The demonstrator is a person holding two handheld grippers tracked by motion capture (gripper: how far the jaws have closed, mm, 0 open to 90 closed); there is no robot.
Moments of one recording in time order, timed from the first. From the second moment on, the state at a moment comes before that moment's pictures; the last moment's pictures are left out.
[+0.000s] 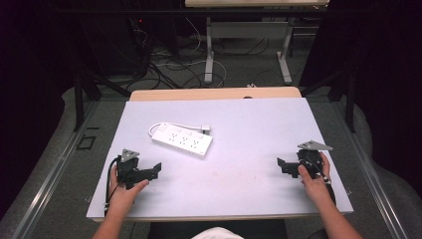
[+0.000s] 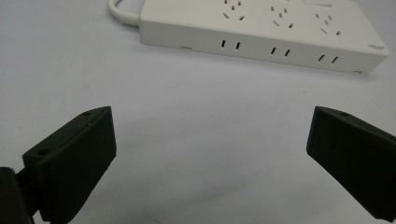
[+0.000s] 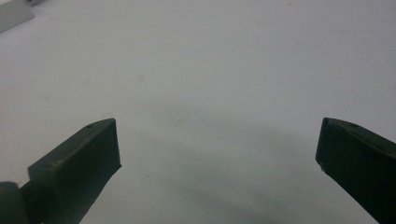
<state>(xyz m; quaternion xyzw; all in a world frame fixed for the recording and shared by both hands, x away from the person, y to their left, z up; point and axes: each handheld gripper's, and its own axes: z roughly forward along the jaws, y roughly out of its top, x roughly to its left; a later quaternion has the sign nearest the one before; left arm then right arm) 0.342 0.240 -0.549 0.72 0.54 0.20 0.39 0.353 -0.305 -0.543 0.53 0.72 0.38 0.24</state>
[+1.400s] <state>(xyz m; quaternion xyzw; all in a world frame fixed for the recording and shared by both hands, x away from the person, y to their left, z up) 0.335 0.229 -0.543 0.74 0.52 0.20 0.38 0.347 -0.302 -0.539 0.52 0.72 0.38 0.25</state>
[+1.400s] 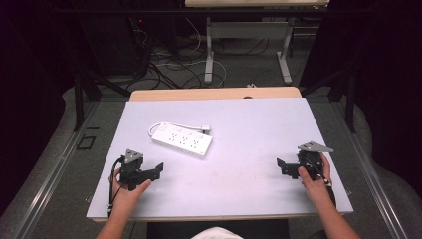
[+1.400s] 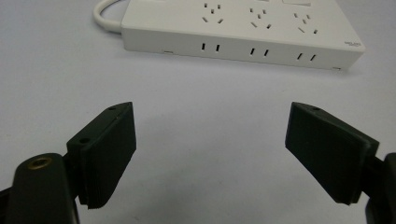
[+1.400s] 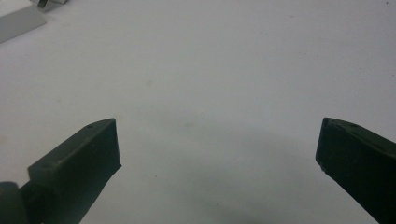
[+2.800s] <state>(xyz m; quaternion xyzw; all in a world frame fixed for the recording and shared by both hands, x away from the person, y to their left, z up) 0.344 0.193 -0.517 0.78 0.47 0.18 0.38 0.350 -0.302 -0.539 0.51 0.72 0.39 0.25</state>
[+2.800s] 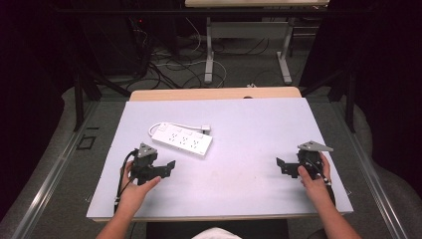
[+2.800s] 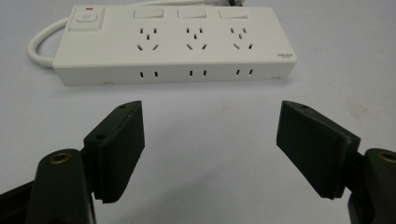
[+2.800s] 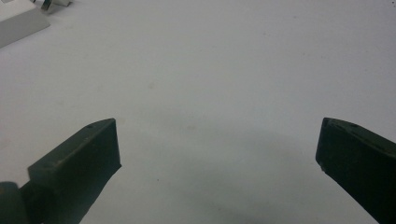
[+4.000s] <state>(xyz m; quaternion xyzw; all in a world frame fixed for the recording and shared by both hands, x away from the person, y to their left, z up) 0.372 0.181 -0.473 0.77 0.49 0.16 0.38 0.350 -0.300 -0.541 0.51 0.73 0.39 0.25</state>
